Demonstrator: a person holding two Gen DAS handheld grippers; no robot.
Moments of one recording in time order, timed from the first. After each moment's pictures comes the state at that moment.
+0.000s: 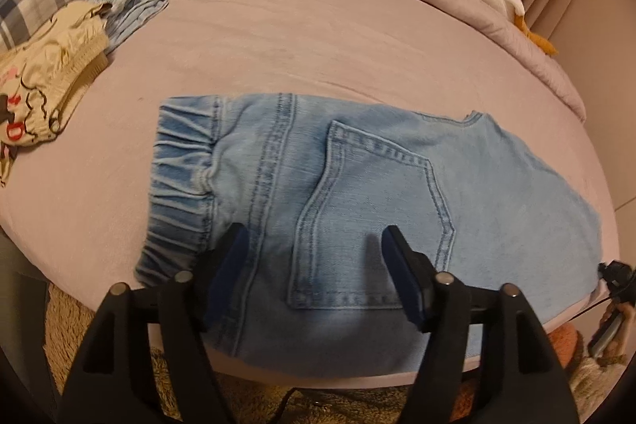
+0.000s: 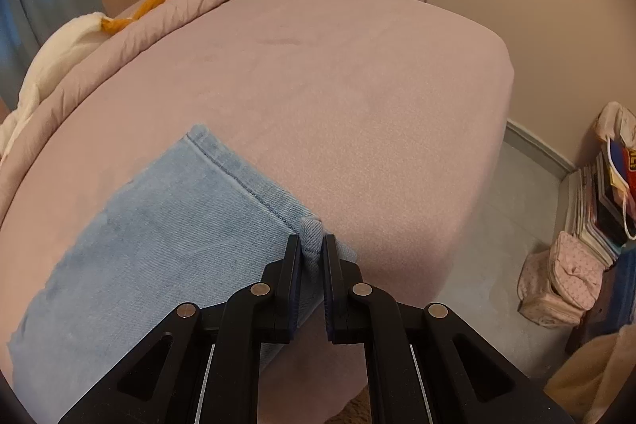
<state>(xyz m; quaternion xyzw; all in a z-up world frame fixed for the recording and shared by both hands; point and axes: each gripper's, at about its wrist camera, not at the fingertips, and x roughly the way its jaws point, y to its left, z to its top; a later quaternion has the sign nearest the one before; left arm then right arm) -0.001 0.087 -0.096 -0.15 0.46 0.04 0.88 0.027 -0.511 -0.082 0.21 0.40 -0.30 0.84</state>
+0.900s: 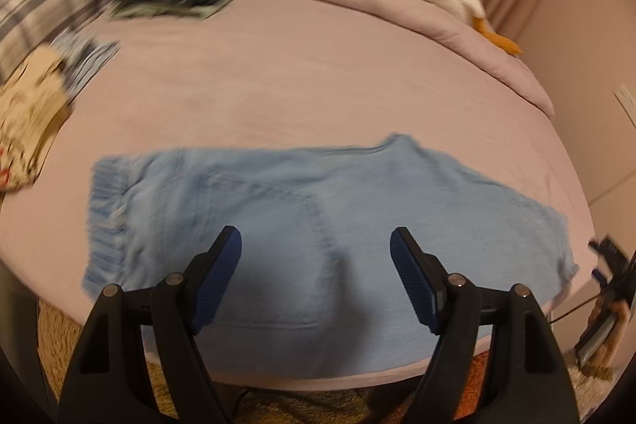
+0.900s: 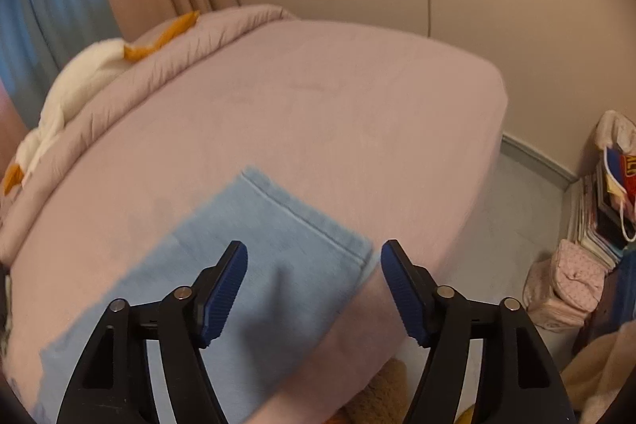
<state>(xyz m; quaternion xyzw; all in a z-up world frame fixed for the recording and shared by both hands) 0.013 0.027 -0.044 -0.15 0.43 -0.01 0.89 0.014 -0.485 -0.023 0.22 0.36 -0.29 0.86</state>
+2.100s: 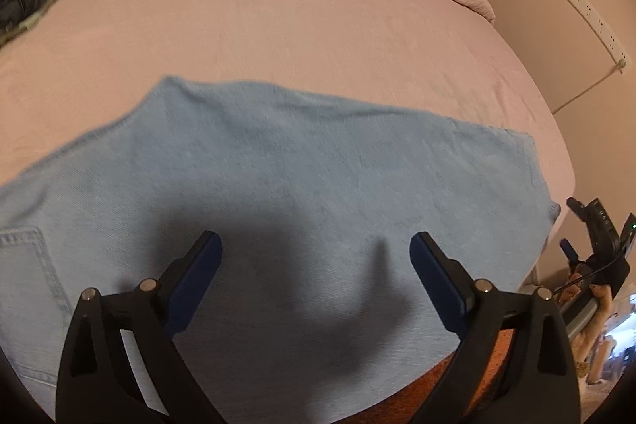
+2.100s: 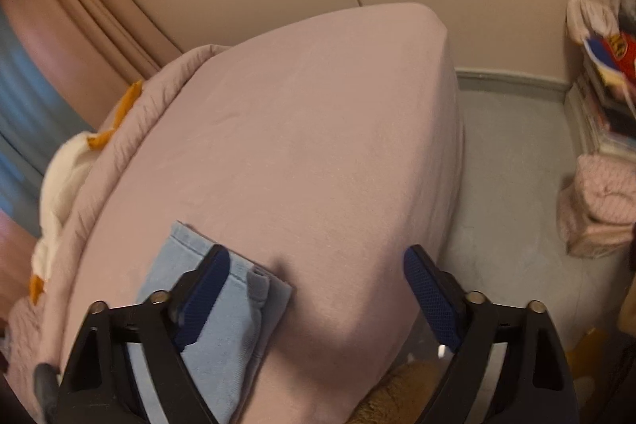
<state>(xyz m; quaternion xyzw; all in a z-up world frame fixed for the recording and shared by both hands) 0.089 -0.115 -0.092 -0.09 0.52 -0.16 0.84 -0.025 -0.551 -0.075 0.39 0.28 -0.31 0.82</state>
